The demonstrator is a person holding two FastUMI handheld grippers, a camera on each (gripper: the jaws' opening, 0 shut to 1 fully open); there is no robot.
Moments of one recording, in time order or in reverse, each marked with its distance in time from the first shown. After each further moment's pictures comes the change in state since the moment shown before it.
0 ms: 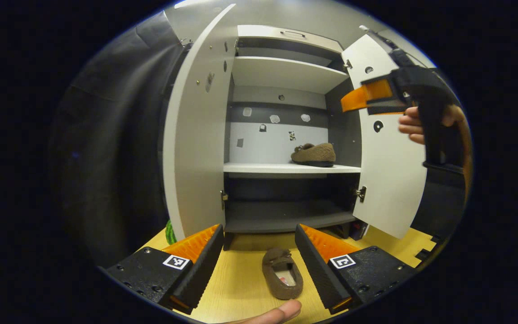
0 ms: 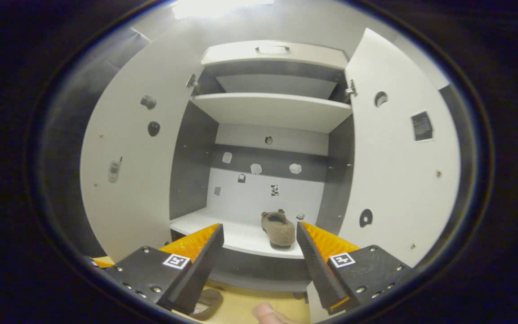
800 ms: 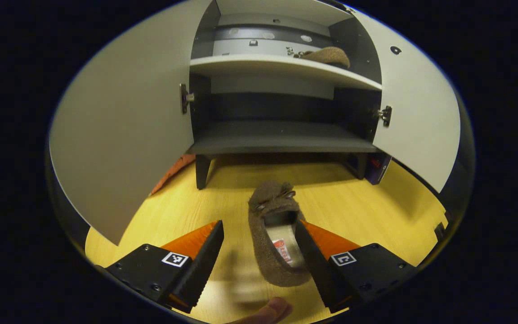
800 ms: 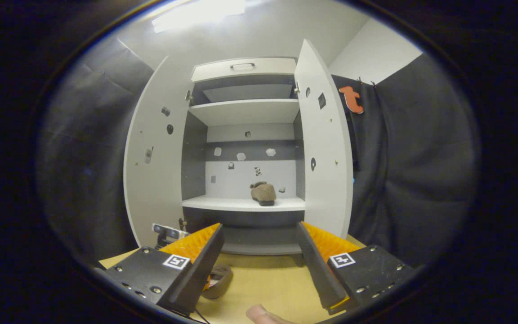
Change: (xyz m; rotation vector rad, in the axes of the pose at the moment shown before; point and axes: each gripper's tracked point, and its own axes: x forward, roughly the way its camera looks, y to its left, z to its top) left arm 0.078 -0.016 -0.185 -0.015 0.456 0.012; right arm -0.135 -0.014 -0.097 0.134 0.013 -0.063
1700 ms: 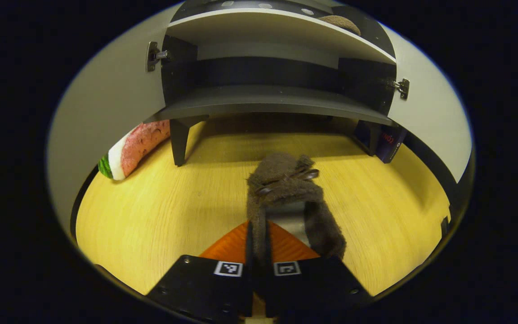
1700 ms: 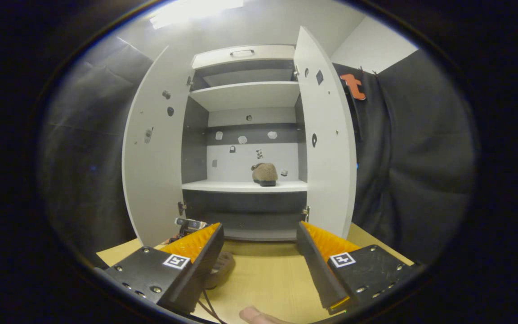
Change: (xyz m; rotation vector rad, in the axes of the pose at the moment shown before) left arm 0.048 -0.010 -0.031 0.027 0.158 -0.035; right arm -0.004 -0.013 -0.039 -0.001 0.040 -0.003
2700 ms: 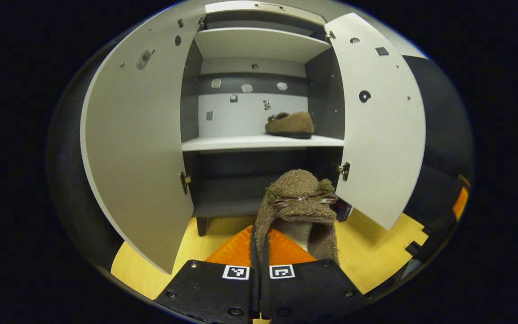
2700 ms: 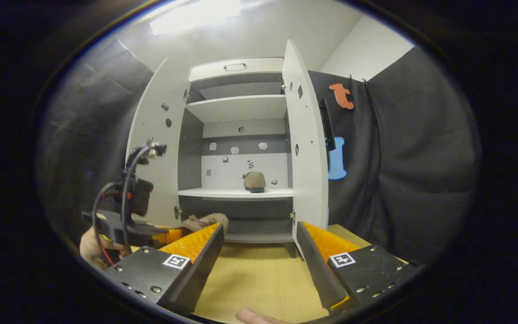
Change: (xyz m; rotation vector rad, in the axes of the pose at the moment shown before) left arm -0.205 -0.035 0.155 0.051 -0.461 -0.042; right arm -0.039 -0.026 0.001 0.012 -0.076 -0.021
